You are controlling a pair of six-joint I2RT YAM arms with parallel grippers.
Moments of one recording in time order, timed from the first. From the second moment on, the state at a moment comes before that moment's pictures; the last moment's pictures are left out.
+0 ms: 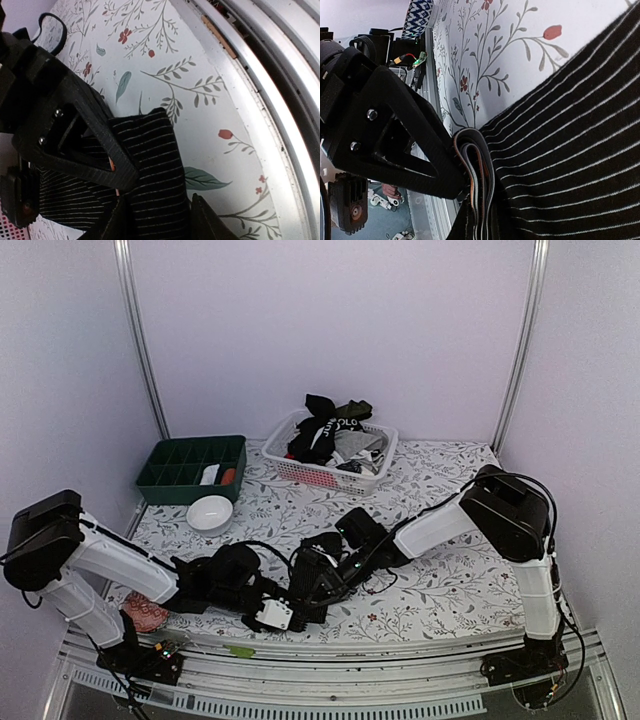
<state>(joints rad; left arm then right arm) -1.05 1.52 0.44 0.31 0.20 0.98 0.92 2.19 1.19 0.07 -0.96 0.44</state>
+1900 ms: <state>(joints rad) -0.67 2.28 1.49 -1.16 0.99 1.15 1.15 1.90 0.94 0.25 -0.16 -0.12</state>
